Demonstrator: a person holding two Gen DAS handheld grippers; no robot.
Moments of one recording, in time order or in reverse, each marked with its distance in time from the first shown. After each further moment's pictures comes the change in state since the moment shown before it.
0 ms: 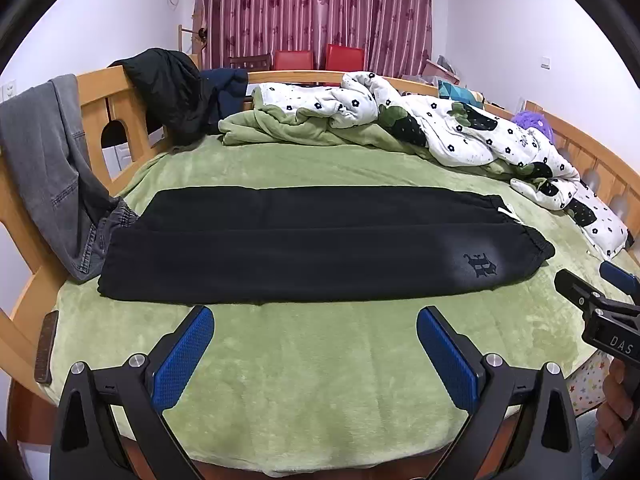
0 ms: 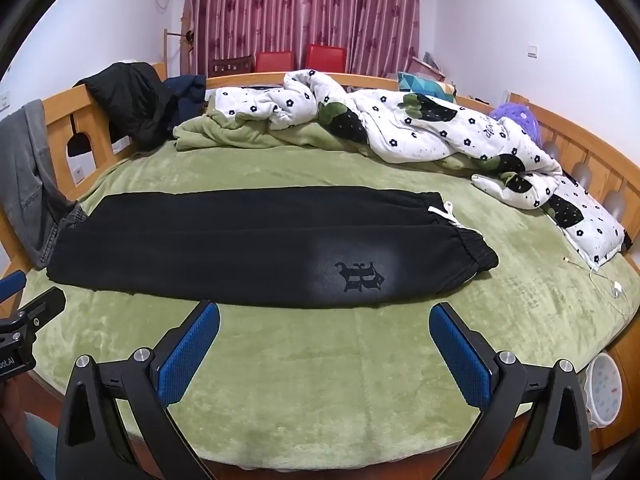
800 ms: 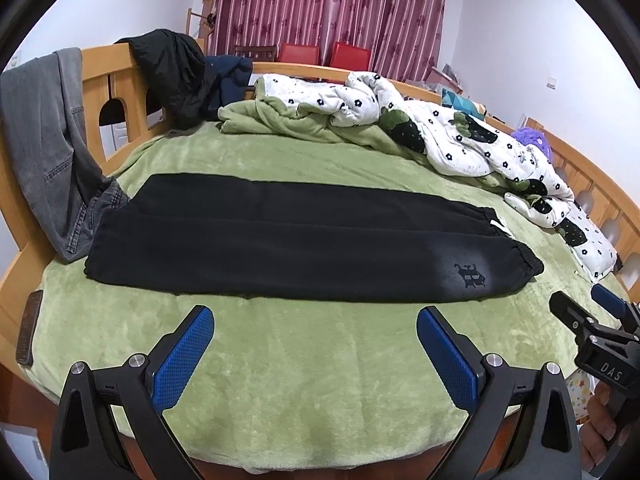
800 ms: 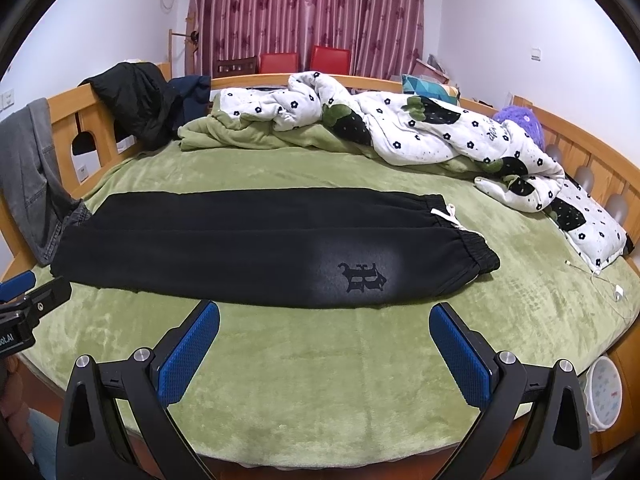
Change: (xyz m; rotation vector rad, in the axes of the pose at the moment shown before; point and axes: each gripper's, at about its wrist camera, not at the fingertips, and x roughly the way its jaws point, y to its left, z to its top) left arm 0.000 0.008 0.003 -0.086 0.011 -0.050; right arm -0.005 0.006 0.001 -0.014 -0.007 0.006
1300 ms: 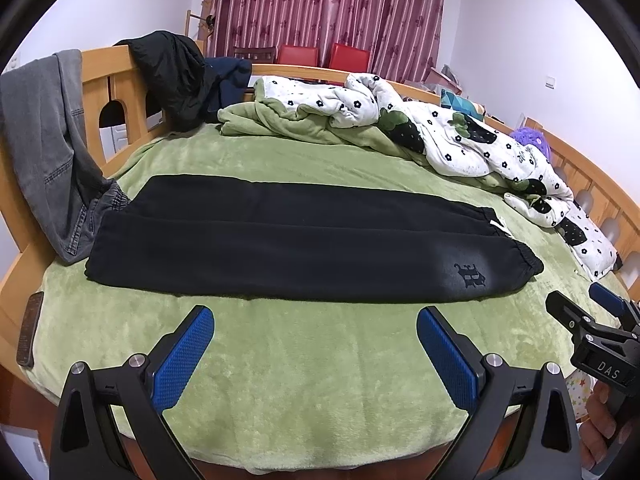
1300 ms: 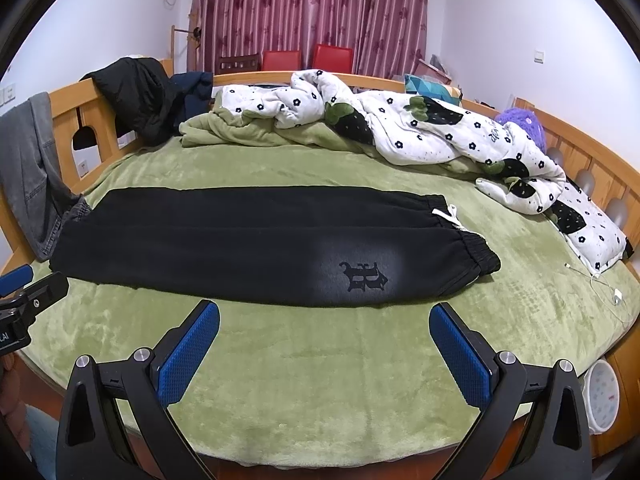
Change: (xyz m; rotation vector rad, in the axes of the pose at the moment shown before) left arm -0.001 0.002 0.001 0.005 0.003 0.002; right arm 0.003 0.003 -0.001 0.002 0.005 -0.001
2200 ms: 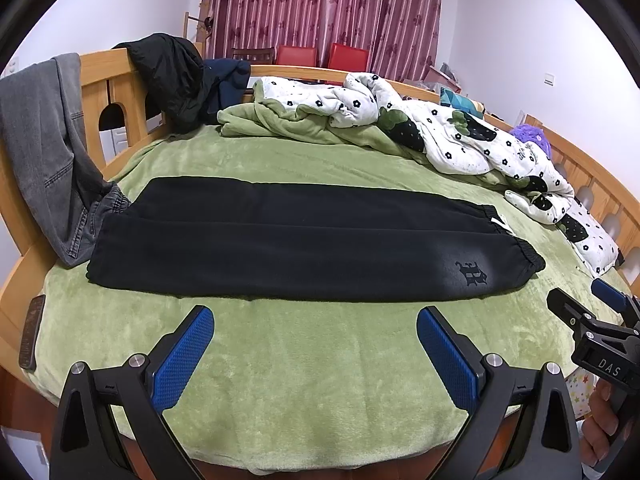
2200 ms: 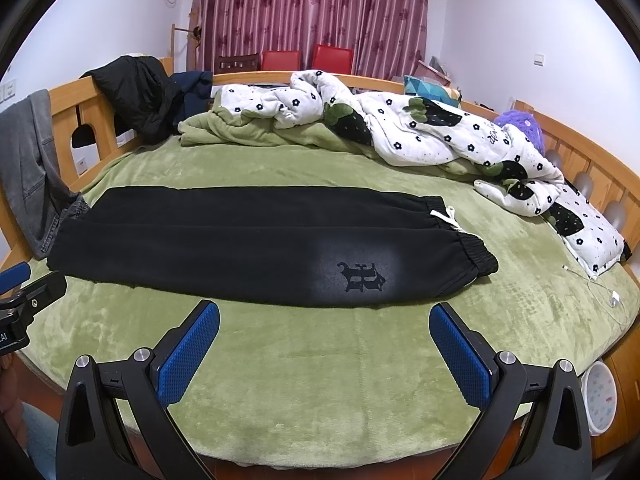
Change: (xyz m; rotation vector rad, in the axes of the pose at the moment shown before) left arm 0.000 -0.001 -0.001 0.012 -0.002 0.004; right arm 0.002 0.001 -0.002 -0.001 -0.002 -0.010
